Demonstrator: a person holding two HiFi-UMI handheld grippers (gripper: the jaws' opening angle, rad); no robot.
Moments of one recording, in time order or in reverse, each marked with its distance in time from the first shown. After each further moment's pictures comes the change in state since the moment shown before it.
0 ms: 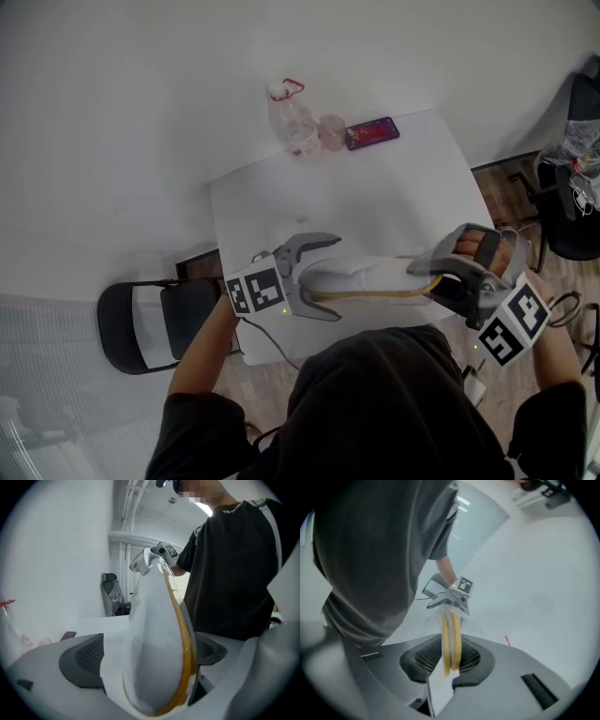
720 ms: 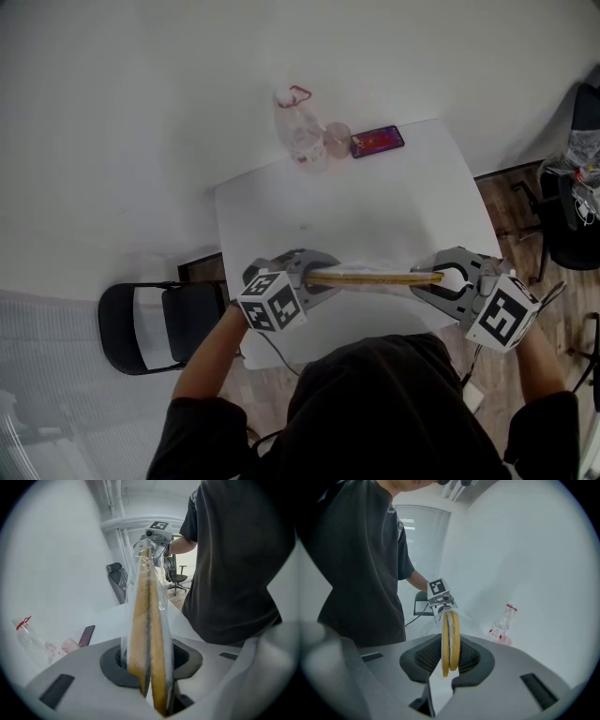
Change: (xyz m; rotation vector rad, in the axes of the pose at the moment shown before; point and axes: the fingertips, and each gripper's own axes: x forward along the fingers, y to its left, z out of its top) left arm 0.003 0.026 -0.042 0.111 0.256 0.200; right arm 0.016 0.001 -0.026 0.550 -0.128 0.013
